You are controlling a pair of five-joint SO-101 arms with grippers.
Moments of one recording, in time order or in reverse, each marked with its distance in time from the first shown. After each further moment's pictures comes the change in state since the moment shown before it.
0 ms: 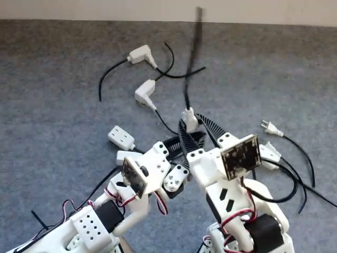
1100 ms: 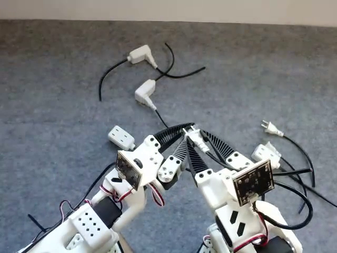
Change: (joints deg) left arm -5.4 0.1 0.9 -1.5 0.0; right arm -0.3 -6.9 -2.1 12.9 0.3
